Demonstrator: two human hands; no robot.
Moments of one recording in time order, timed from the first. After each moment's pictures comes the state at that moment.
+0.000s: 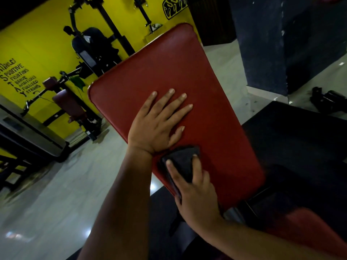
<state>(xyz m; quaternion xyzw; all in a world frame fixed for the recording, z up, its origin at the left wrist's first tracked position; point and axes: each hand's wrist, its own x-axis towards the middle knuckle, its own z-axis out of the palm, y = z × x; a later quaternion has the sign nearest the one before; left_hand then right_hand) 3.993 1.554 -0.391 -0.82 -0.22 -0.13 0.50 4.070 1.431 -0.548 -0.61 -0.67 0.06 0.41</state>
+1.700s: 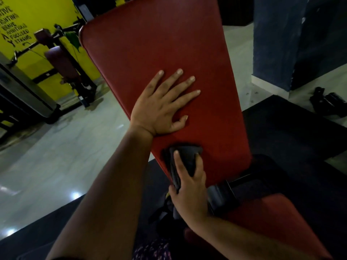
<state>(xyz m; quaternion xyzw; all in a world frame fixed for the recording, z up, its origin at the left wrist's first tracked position) 3.996 1.540 -0.431 -0.82 -0.25 -0.13 0.49 4.072 1.398 -0.598 -0.61 -0.65 0.22 0.41</state>
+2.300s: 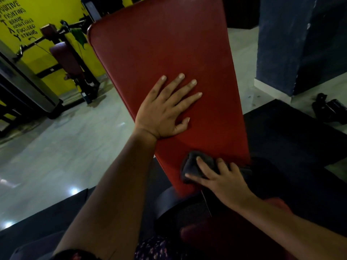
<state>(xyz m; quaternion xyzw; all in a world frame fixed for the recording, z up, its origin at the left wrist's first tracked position) 3.996 1.535 -0.444 -0.81 -0.28 -0.15 0.49 4.180 1.439 -0.646 -0.43 -0.85 -0.22 0.22</state>
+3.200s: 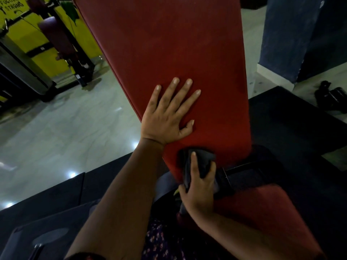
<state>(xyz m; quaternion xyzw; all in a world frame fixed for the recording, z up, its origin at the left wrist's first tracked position) 3.994 1.512 -0.520 -0.76 -0.37 -0.22 0.48 4.083 1.385 -0.664 -0.64 -0.62 0.26 0.37</state>
